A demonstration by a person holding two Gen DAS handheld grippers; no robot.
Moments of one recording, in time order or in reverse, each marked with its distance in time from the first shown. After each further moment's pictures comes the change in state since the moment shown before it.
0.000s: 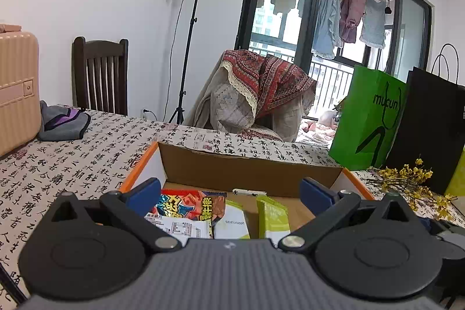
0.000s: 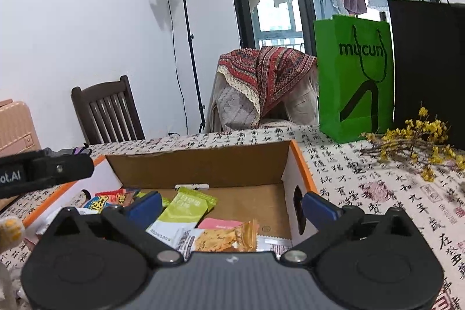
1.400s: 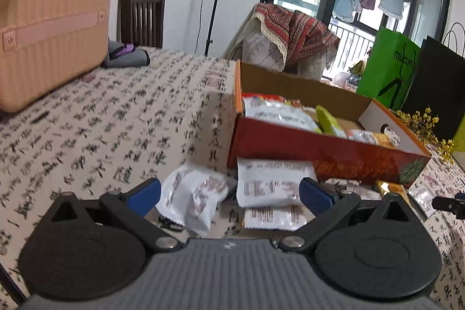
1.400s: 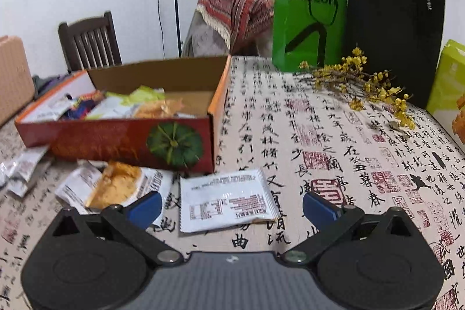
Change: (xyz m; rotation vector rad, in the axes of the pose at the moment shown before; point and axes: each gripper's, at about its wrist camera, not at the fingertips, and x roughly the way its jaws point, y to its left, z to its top) left arm -0.093 0.113 -0.071 -0.047 0.210 0.037; right arm -0.092 -0.063 -0.056 -0.084 0.282 -0.102
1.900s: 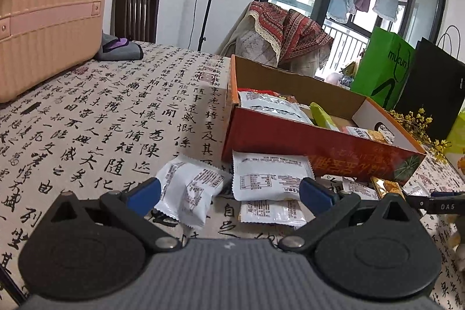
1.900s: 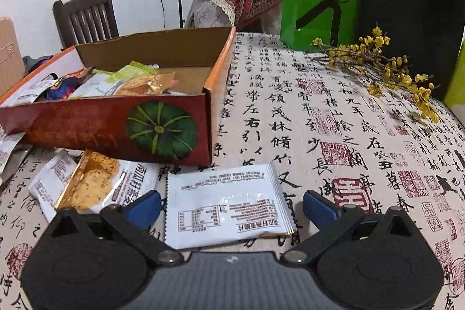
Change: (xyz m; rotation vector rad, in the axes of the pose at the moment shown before) left arm 0.004 0.005 -0.004 -0.022 0.000 -0.042; right arm 0.046 0.001 0.004 -0.017 0.069 0.013
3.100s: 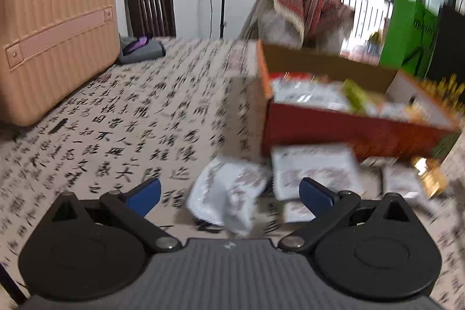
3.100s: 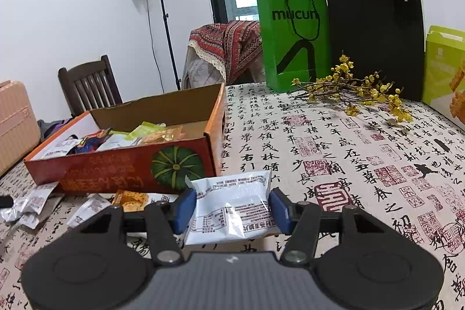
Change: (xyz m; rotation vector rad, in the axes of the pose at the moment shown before) left arm 0.015 0.001 0.017 0.135 0.105 0.177; right arm -0.056 -0.010 -0.025 0.155 -0.238 0.039
